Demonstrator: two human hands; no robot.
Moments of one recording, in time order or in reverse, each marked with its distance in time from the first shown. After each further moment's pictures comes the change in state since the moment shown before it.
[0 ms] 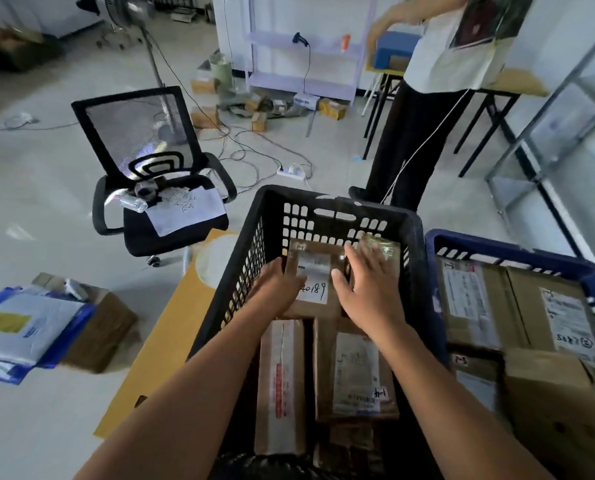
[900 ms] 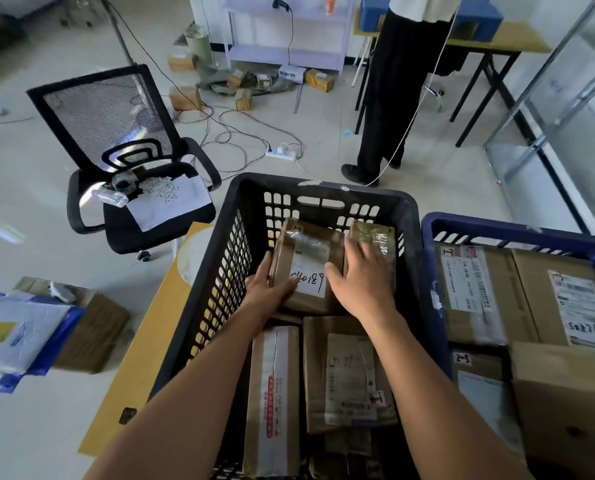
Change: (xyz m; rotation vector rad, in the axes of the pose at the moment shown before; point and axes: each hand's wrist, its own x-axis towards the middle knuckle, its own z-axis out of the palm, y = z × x) left_hand 0.030 -0.036 0.039 -0.531 -0.108 -0.105; right_hand 0.033 0.029 0.031 0.028 -0.097 0.182
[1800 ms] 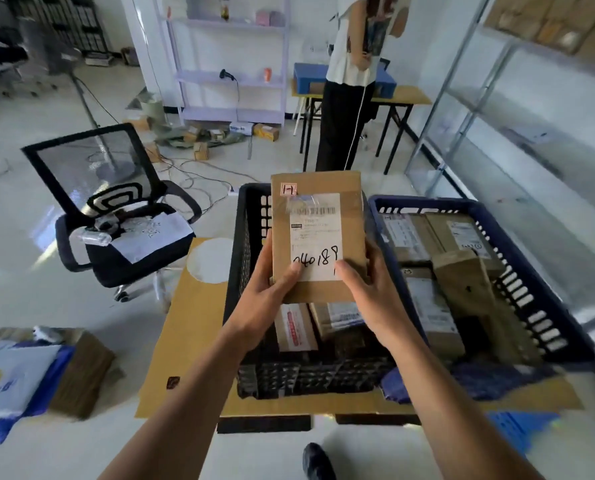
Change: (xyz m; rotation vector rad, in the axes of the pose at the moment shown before) left_hand -0.247 0.010 -0.081 -0.187 -0.429 0.629; right_hand -0.269 -0.088 -0.067 1.035 0.234 -0.054
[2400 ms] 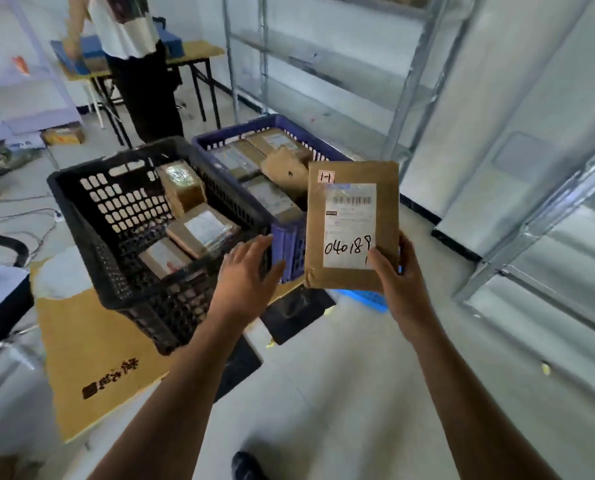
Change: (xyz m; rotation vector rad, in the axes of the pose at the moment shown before) left_hand -0.139 -0.021 0.143 0.873 -0.358 0.277; right_hand -0.333 0.014 -0.100 -0.051 0.896 0.136
